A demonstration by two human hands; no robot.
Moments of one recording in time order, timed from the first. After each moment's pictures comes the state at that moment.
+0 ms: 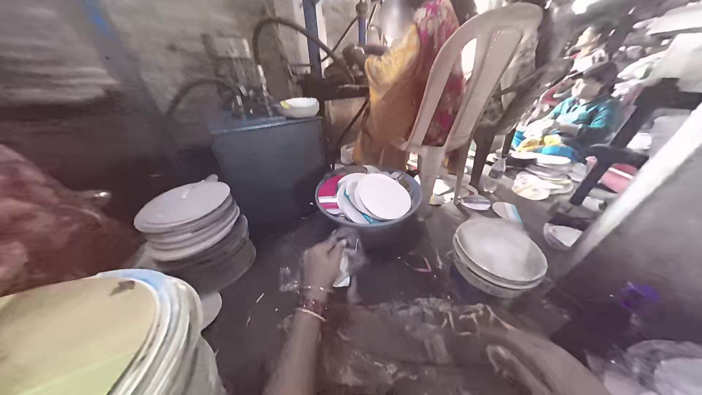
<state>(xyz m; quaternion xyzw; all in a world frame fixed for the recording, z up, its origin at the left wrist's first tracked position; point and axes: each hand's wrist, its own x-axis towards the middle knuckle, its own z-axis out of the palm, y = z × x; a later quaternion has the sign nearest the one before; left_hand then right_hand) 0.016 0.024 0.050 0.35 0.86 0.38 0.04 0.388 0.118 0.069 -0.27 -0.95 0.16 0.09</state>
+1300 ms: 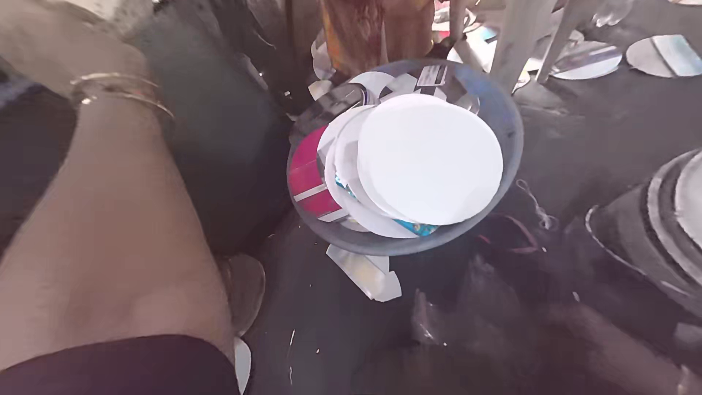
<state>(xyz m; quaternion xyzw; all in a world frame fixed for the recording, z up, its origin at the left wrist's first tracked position) -0.410 0.315 0.173 0.20 0.93 0.10 -0.31 0.201 0.293 -0.099 -0.35 -0.79 0.50 -0.05</state>
